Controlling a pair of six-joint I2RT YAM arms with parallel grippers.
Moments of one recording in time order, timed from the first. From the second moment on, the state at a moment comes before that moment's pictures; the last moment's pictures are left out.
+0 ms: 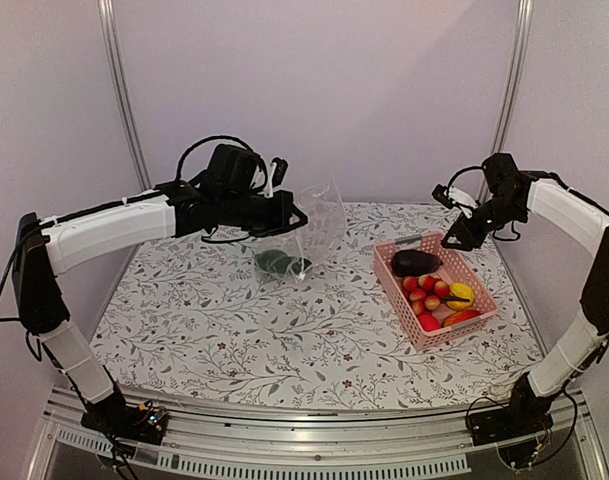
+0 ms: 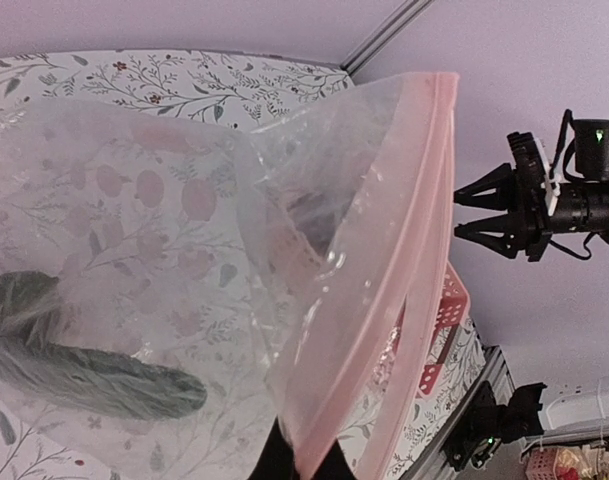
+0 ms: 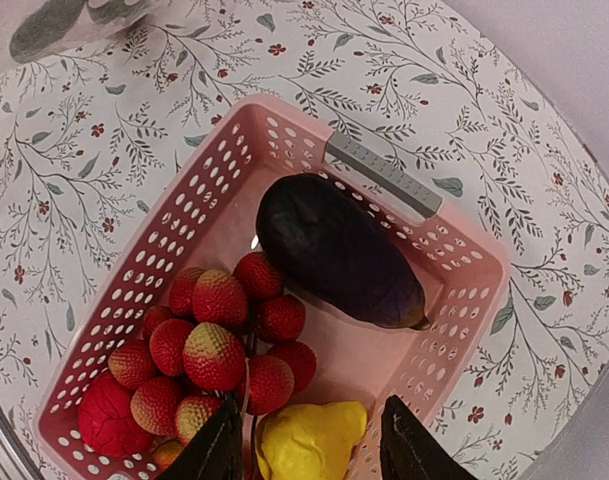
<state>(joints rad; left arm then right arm) -0.75 1.68 1.44 -0.29 0.18 -0.62 0.11 1.56 1.36 -0.86 -0.39 -0.66</state>
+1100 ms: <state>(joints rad) -0.75 1.66 1.42 -0.29 0.19 -0.62 0.26 2.06 1.62 -0.85 -0.22 -0.92</state>
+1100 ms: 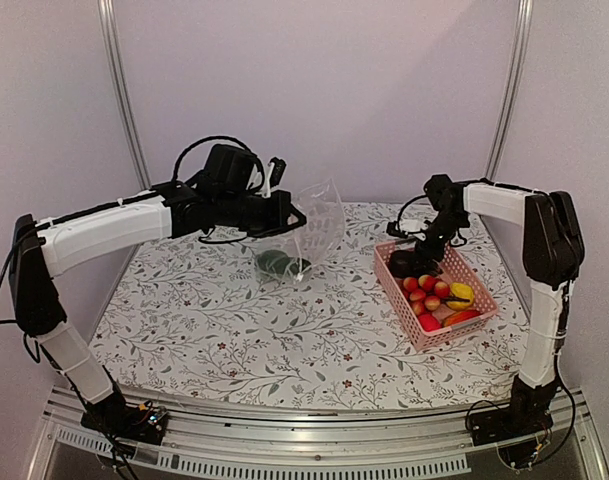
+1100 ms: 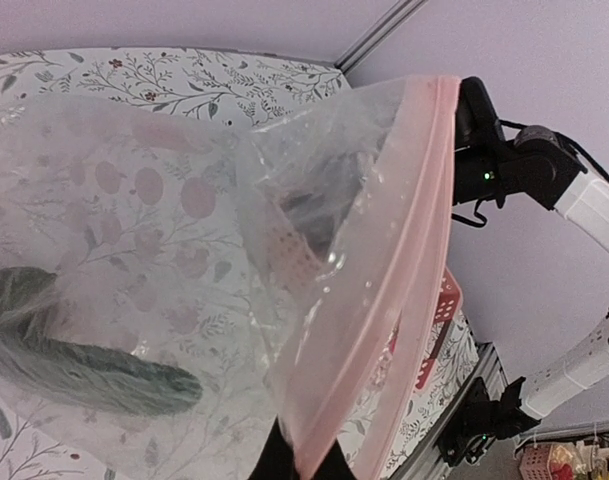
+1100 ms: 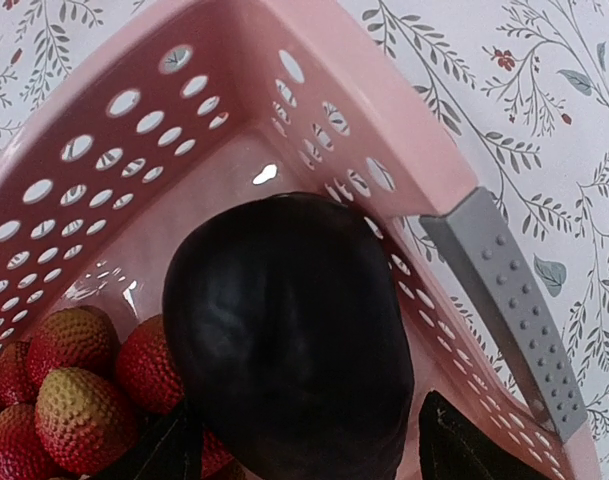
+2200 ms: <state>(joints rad) -0.75 1.68 1.42 -0.27 0.23 -0.64 0.26 1.72 1.62 -0.84 -0.44 -0.77</state>
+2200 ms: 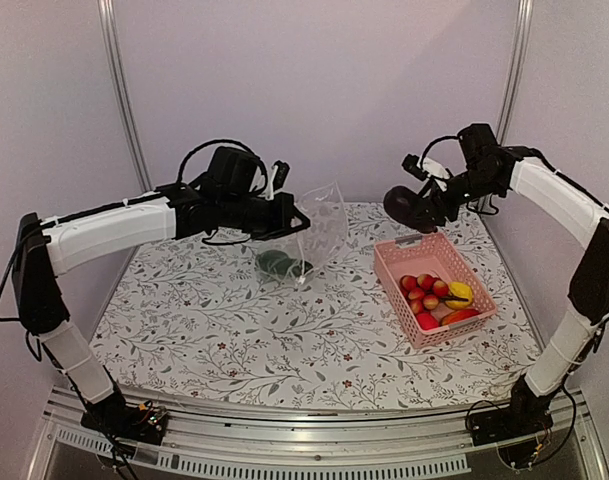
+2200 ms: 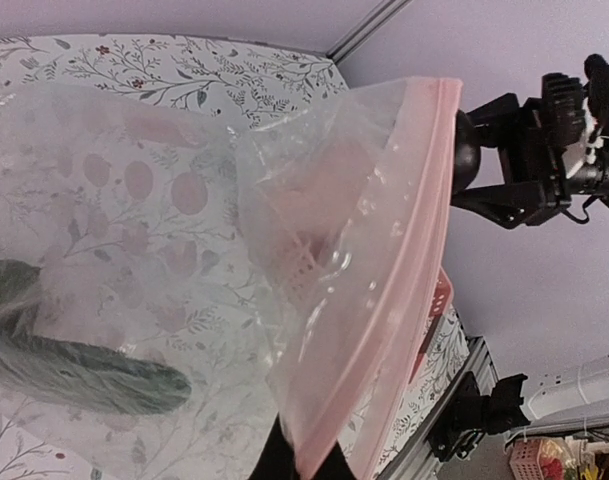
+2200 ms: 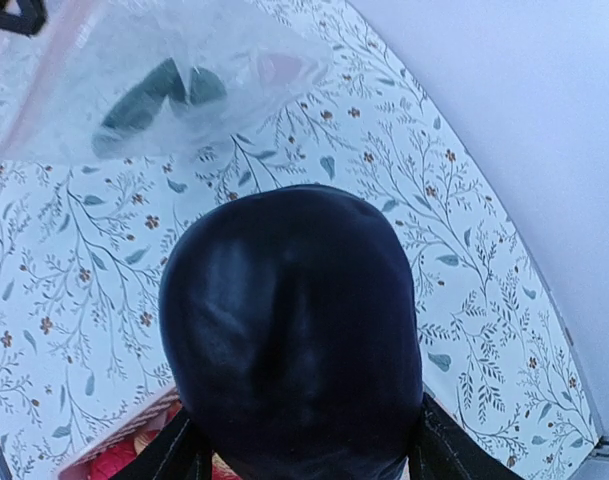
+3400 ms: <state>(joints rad) -0.75 1.69 1.48 -0.32 0.23 -0.63 0.54 1.54 1.48 -0.24 -1.13 -0.42</state>
